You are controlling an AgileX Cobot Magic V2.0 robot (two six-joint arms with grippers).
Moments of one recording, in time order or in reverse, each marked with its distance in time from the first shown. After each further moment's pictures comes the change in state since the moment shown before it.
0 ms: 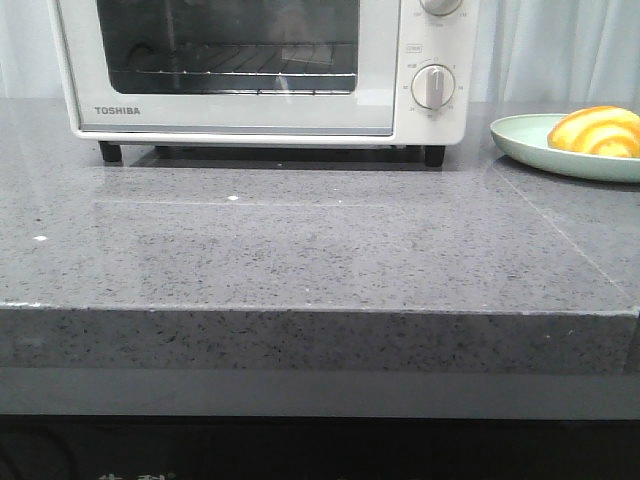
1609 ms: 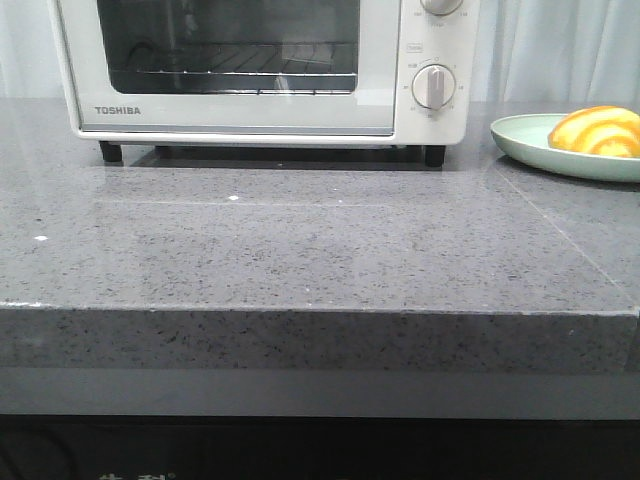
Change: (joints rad) left arm 0.000 0.319 -0.727 0.000 0.462 0.006; right arm 0.000 0.341 -0.653 0.000 0.478 0.000
